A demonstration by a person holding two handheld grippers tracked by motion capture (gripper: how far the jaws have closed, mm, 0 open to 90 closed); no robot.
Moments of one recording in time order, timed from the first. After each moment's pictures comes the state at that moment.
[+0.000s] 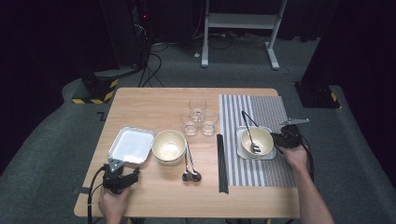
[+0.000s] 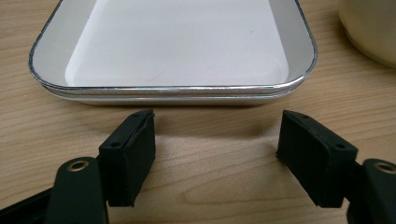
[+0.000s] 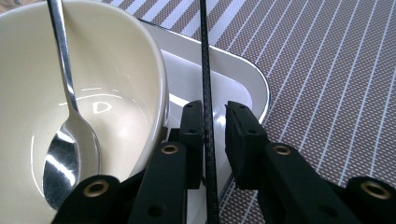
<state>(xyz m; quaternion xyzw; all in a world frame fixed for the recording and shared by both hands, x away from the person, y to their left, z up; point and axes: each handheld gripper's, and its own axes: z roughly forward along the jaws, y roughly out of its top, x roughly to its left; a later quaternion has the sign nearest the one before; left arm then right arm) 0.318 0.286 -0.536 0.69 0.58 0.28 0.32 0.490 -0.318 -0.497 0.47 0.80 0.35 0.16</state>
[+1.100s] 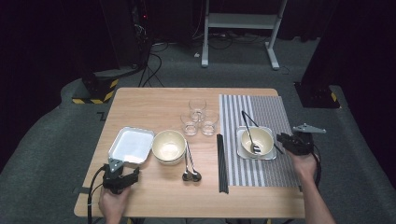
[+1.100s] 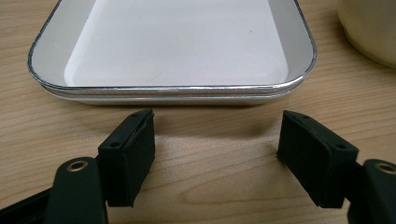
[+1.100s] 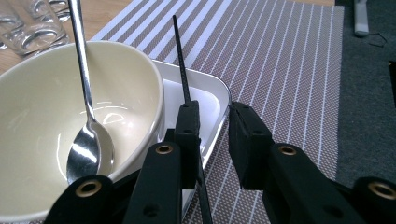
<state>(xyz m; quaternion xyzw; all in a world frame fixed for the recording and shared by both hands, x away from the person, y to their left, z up) 0.318 0.286 -0.536 0.69 0.58 0.28 0.32 0.444 -0.333 -0.477 0.50 0.74 0.39 0.23</state>
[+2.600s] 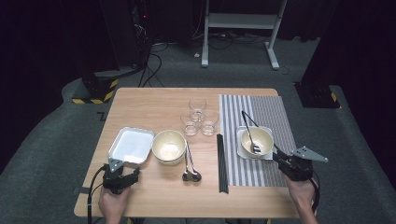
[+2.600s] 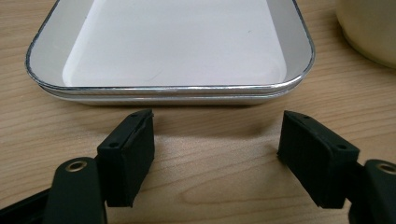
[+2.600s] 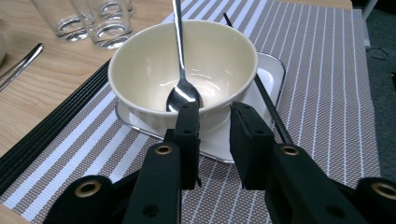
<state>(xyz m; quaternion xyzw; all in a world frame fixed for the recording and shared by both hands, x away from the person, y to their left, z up) 0.318 0.287 -0.536 0.69 0.58 0.27 0.32 0.355 -0.300 -0.476 0.48 0.73 0.42 0.25</state>
